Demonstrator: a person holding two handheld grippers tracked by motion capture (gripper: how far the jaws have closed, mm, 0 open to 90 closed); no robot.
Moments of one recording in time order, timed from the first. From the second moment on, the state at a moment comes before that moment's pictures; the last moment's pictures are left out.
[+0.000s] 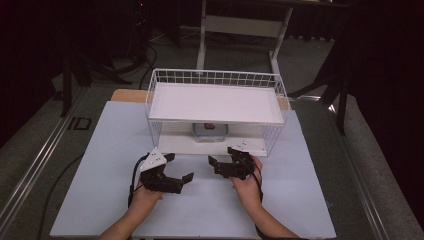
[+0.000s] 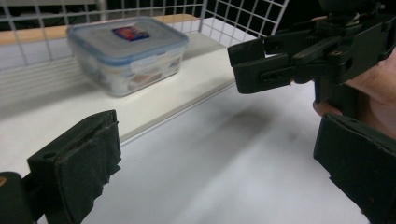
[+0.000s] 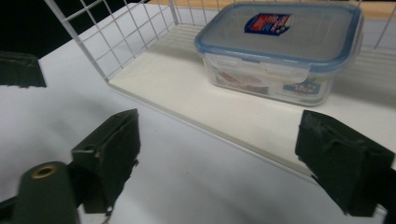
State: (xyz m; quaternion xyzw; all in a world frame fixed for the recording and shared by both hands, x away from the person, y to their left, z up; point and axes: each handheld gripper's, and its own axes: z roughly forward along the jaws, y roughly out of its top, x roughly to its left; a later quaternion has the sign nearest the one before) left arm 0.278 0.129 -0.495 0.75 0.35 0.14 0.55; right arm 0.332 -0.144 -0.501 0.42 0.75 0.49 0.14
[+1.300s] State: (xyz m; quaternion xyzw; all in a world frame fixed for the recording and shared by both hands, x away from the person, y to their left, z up) left arm 0.249 0.158 -0.503 0.78 0.34 0.12 0.52; right arm 0.264 -0.237 -0.492 0.37 0.78 0.49 0.13
